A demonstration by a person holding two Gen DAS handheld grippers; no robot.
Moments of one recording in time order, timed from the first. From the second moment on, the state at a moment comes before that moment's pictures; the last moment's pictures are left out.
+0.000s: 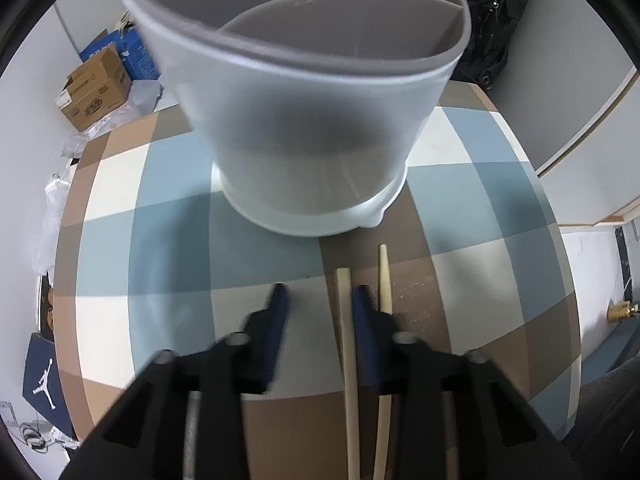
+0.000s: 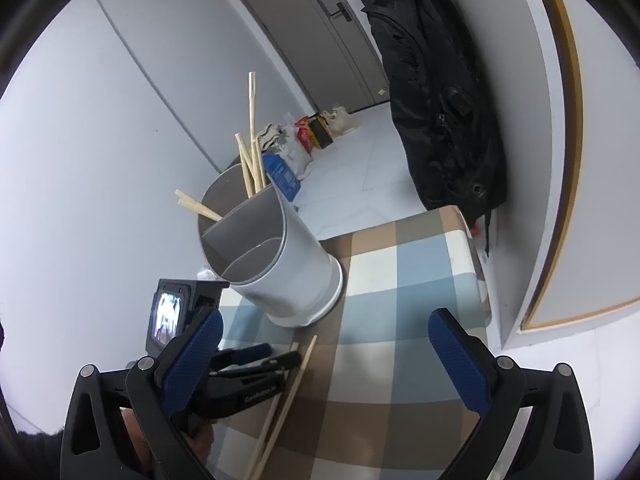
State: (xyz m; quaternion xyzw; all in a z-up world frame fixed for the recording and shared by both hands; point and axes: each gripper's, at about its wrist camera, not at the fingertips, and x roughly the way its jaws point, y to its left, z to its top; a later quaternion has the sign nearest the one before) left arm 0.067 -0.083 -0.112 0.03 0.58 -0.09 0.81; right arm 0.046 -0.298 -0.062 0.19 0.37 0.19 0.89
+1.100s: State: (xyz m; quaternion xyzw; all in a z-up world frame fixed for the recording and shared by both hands) left arm 0.059 0.037 -0.037 -0.19 0.40 -0.11 0.89; right arm 0.080 -0.228 -0.117 0.10 0.50 0.21 0.83
